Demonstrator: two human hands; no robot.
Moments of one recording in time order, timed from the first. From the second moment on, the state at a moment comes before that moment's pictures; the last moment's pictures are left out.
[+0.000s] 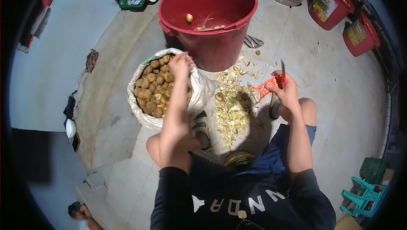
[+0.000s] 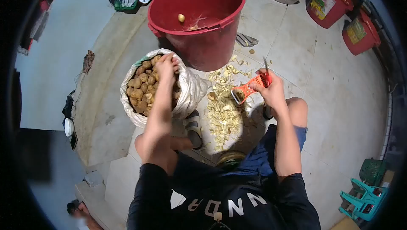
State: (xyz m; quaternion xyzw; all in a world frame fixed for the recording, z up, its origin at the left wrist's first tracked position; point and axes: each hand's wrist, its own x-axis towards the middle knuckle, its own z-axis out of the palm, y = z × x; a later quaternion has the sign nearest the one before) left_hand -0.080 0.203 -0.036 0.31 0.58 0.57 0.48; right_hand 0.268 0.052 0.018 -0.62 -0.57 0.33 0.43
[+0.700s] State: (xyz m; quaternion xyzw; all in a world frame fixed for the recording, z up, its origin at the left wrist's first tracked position) left_hand -0.300 0.284 -0.126 0.60 0.79 0.03 0.07; right_hand 0.243 0.084 0.018 -0.69 -0.63 0.30 0.20
